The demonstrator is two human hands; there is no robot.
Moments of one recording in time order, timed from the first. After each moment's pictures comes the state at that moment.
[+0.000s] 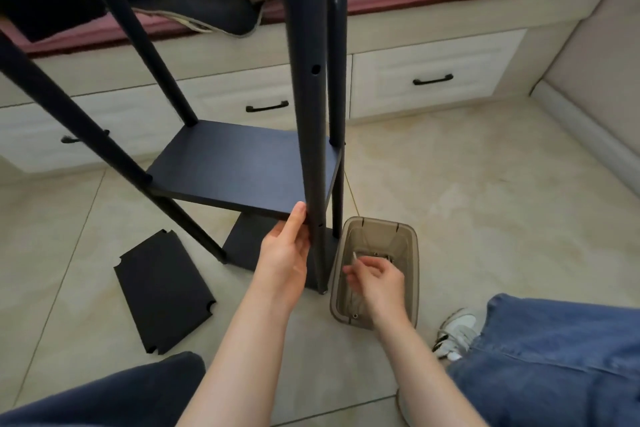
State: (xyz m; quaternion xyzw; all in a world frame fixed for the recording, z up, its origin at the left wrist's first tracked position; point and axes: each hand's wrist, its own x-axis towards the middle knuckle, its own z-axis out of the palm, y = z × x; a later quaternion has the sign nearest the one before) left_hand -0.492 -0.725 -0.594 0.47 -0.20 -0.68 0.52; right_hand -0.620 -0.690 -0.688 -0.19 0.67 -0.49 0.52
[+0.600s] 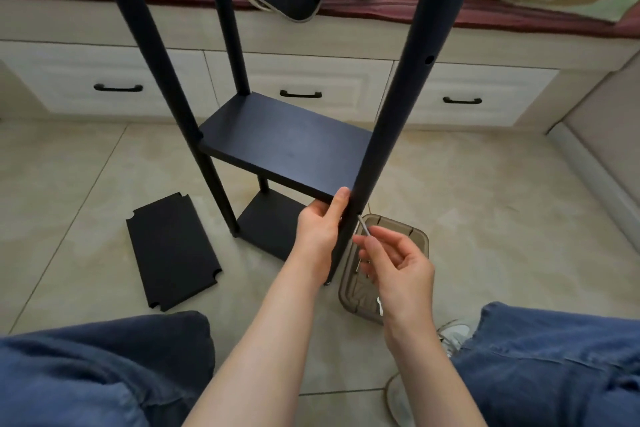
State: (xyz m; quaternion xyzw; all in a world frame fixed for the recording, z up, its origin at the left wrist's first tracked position) left_hand -0.485 -0.725 -0.607 0.53 -0.29 -0.63 0.48; right_hand -0.583 -0.651 -0.589 -0.32 0.59 -0.57 0.47
